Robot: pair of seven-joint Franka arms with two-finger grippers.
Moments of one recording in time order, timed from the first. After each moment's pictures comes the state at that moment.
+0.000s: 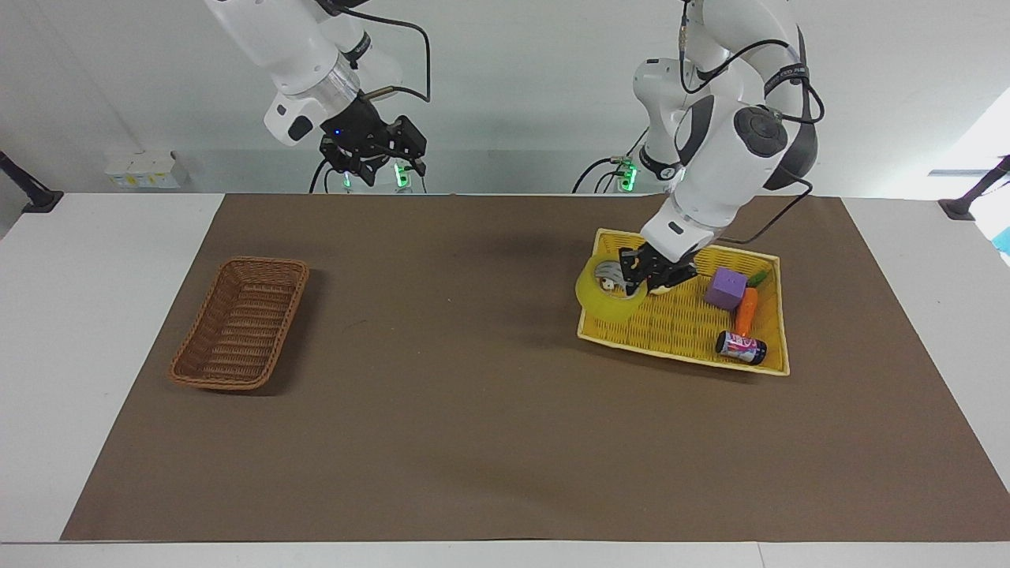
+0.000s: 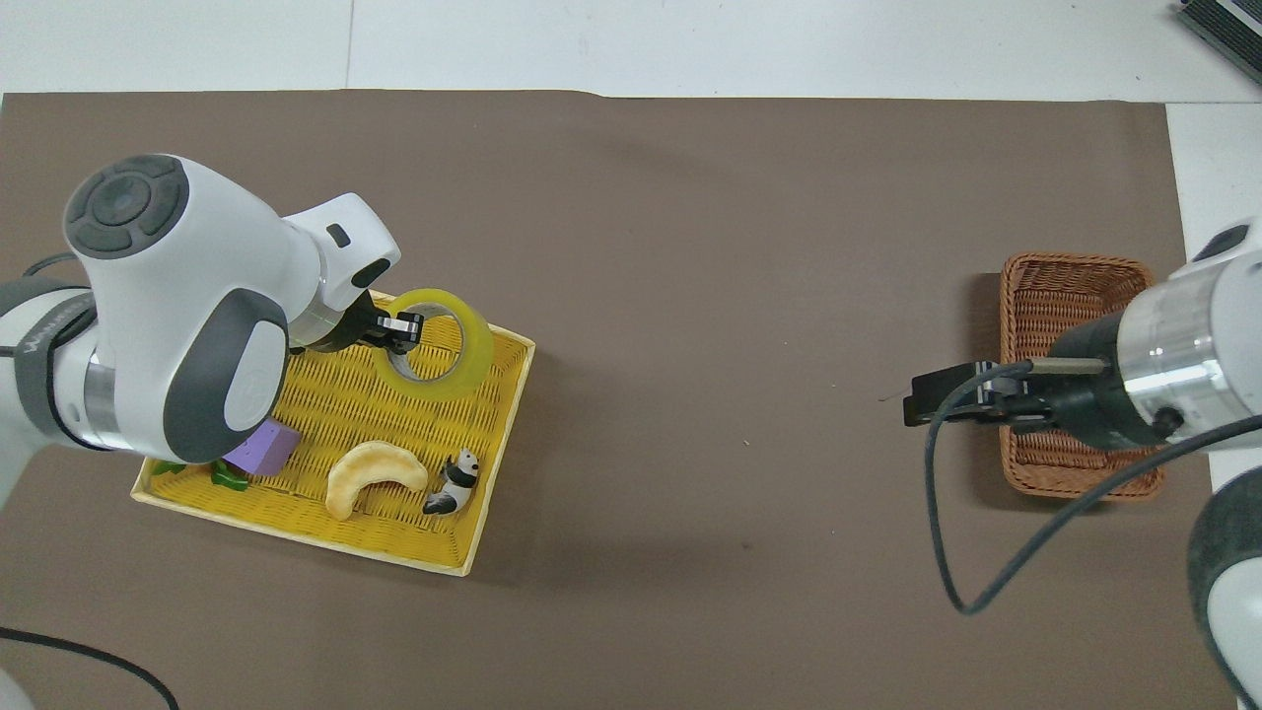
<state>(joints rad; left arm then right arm) -0.36 0.14 -0.03 -1.75 -0.24 1.96 -0.18 0.35 -0.13 -0.13 -1.78 0.39 1.64 0.29</state>
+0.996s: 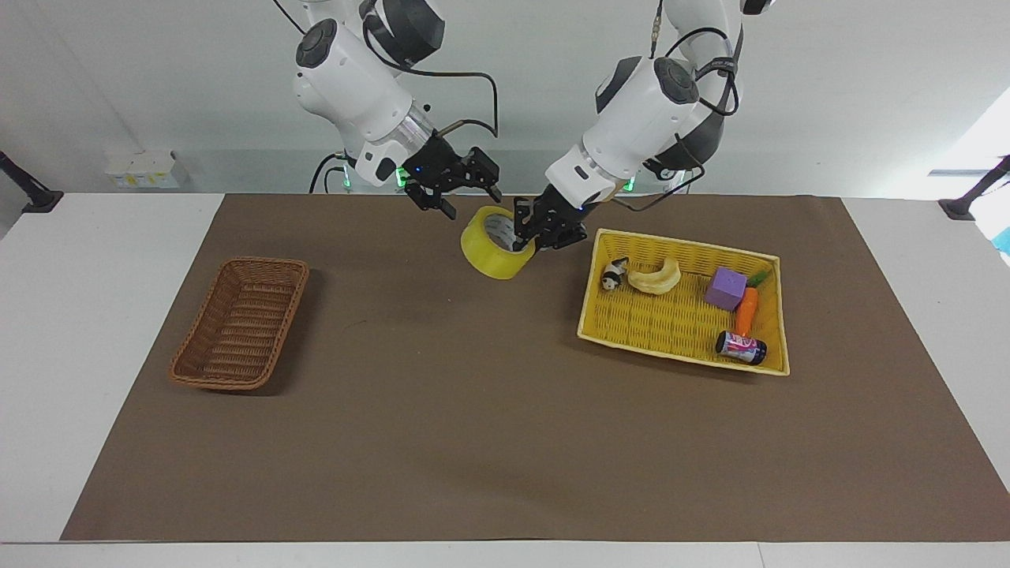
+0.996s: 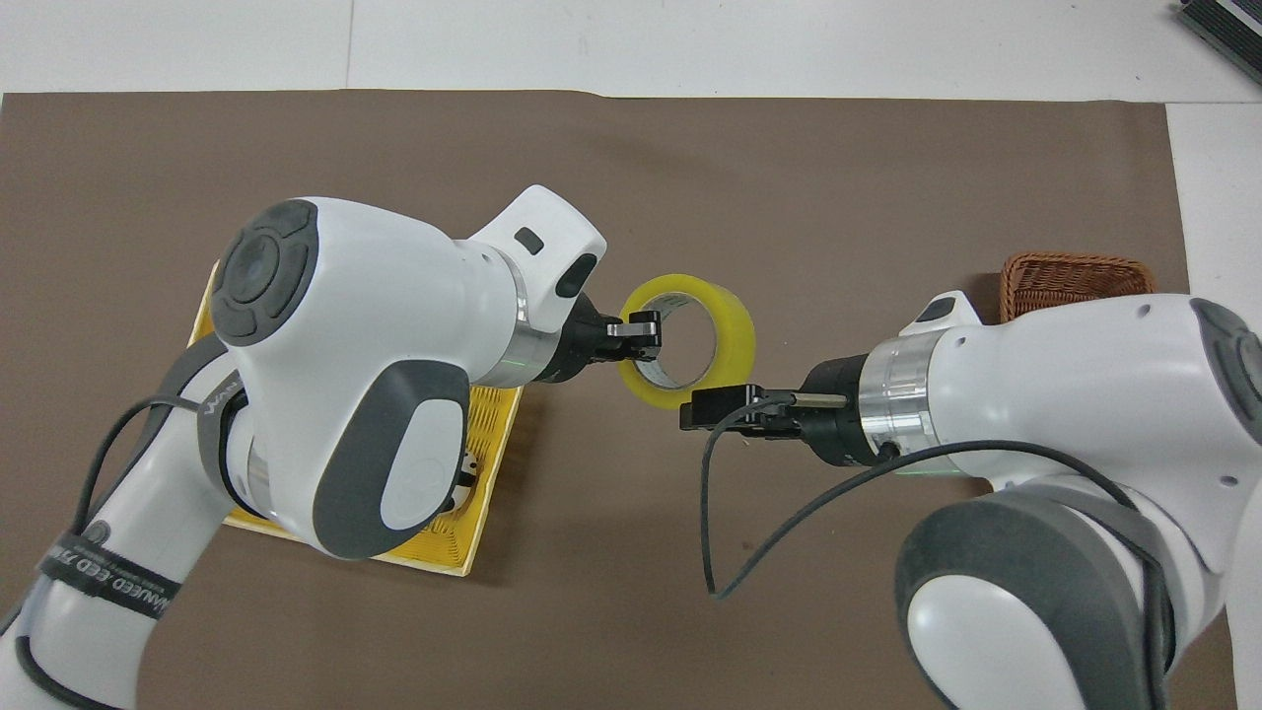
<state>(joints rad) -0.44 0.13 -0.16 -1.70 -0.48 2.12 -0.36 0.49 -0.13 -0.11 -1.99 0.57 2.02 0.24</state>
